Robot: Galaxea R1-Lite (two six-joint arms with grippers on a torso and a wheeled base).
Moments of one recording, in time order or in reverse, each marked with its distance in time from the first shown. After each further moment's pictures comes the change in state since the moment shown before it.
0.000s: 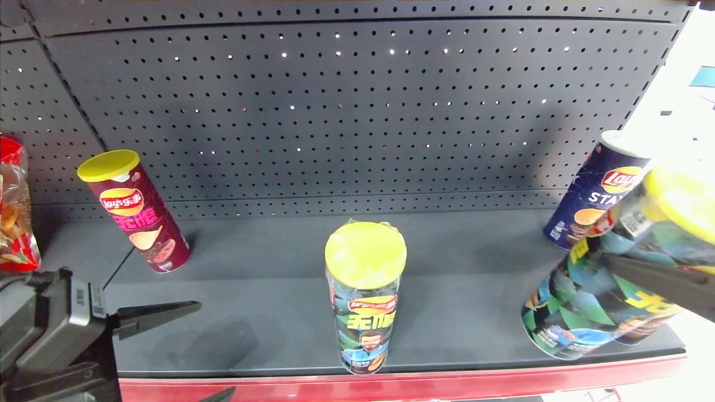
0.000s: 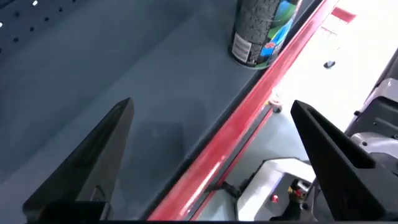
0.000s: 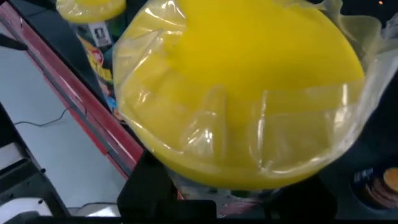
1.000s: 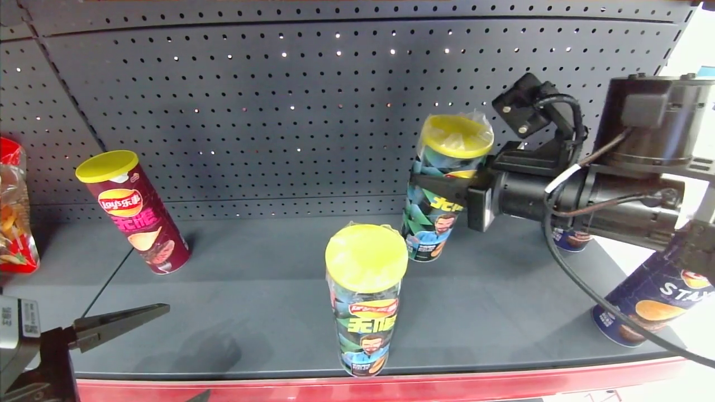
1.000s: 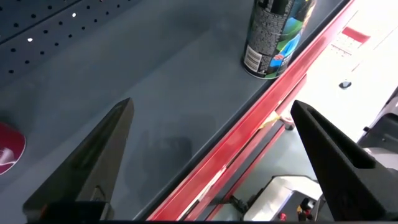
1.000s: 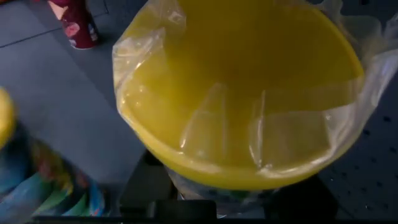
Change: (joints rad) left arm 0.002 -0.129 0.033 -0.002 0.063 -0.043; right arm 0.074 0.629 -0.305 -0.356 -0.021 0.002
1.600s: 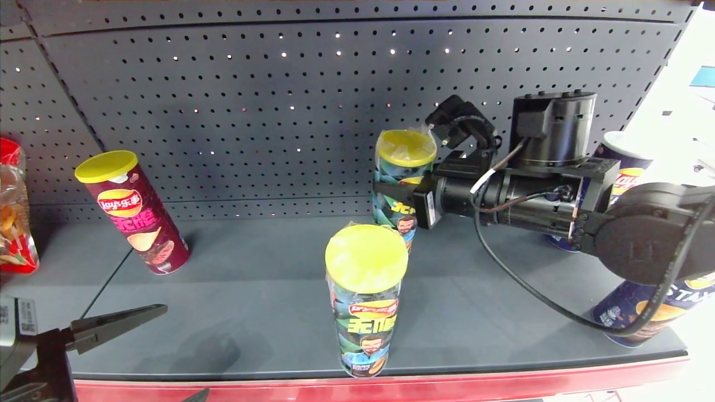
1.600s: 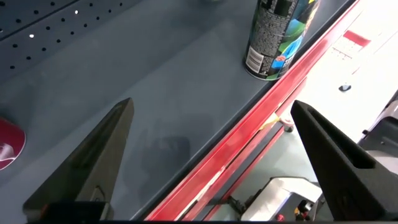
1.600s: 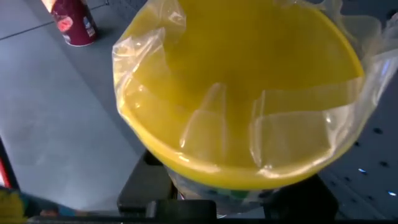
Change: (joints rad) left arm 0.000 -0.006 0.002 0.001 0.010 -0.019; right arm 0.036 0.184 -0.136 -0.001 0.001 0.010
